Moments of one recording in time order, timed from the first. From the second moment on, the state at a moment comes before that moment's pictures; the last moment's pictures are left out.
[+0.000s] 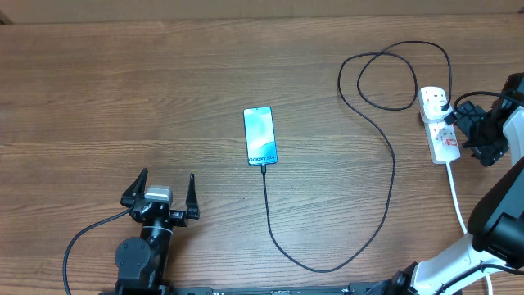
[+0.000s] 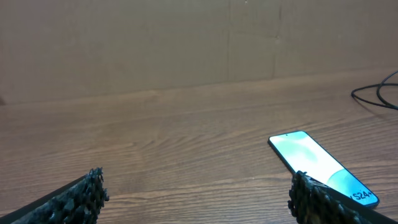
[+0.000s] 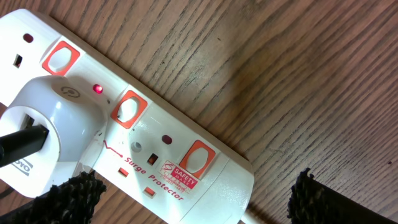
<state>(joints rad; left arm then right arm) -0.07 0.02 0.01 -0.08 0.03 0.04 -0.52 1.91 1.39 -0.81 -0.04 0.41</state>
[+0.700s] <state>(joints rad) -0.07 0.02 0.01 -0.08 0.03 0.04 -0.52 1.91 1.39 -0.81 -0.04 0.41</state>
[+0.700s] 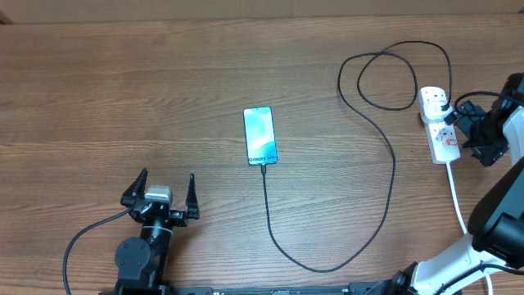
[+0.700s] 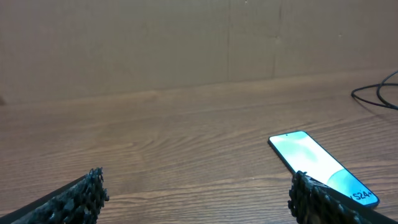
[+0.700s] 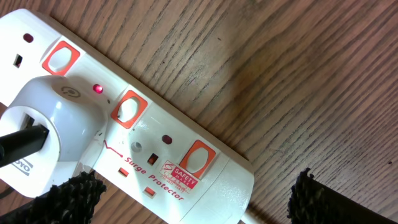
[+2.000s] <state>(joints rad) -0.07 0.02 0.01 -0.08 0.03 0.05 -0.13 1.28 1.12 -0.73 0.00 0.41</state>
